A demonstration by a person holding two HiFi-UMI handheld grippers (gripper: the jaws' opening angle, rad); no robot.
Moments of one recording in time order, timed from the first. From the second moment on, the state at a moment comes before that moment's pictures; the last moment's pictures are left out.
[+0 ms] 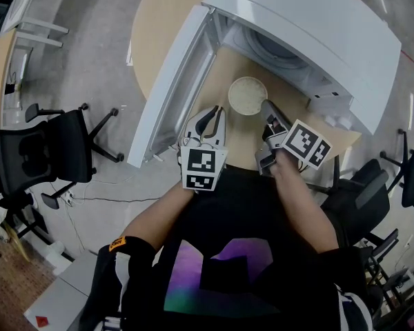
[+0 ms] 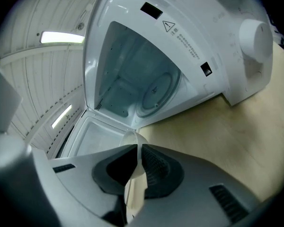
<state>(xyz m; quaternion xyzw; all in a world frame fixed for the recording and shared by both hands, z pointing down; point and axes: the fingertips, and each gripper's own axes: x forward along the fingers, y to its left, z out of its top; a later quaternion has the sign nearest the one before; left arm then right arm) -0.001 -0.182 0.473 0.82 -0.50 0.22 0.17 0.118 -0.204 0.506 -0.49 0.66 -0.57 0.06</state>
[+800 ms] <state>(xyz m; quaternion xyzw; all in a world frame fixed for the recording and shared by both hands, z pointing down) 0.025 -0.226 0.441 0.84 -0.49 0.19 0.15 0.148 -0.270 0.480 -0.55 0.62 -0.54 0.15</state>
